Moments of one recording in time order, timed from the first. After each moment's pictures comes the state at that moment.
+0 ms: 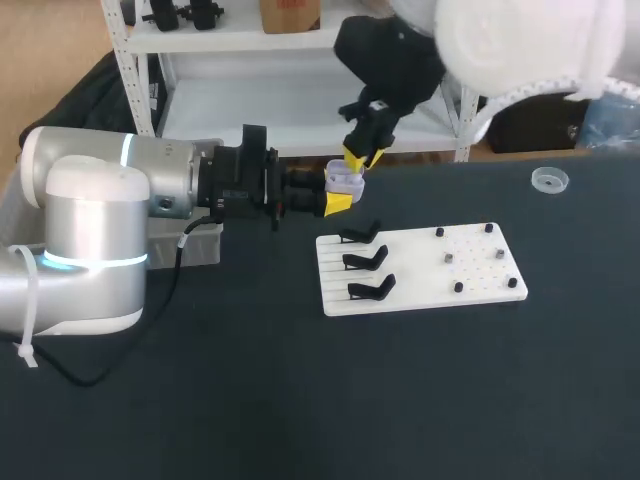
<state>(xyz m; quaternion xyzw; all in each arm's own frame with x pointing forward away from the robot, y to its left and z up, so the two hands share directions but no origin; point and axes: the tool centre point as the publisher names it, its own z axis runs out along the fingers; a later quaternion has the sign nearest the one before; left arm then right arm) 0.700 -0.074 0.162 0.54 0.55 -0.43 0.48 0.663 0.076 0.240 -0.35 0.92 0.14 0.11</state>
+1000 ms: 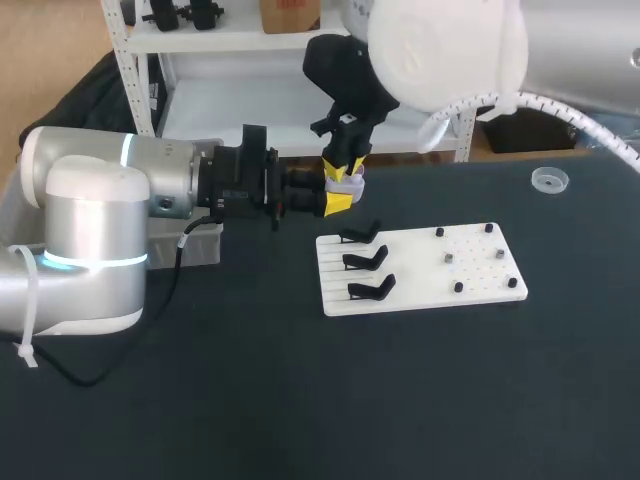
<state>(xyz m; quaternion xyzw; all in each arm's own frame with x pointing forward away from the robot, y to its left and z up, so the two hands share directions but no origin) 0.700 -0.074 0.162 0.54 0.55 -0.43 0.48 0.679 0.095 0.216 -0.36 0.92 0.10 0.09</state>
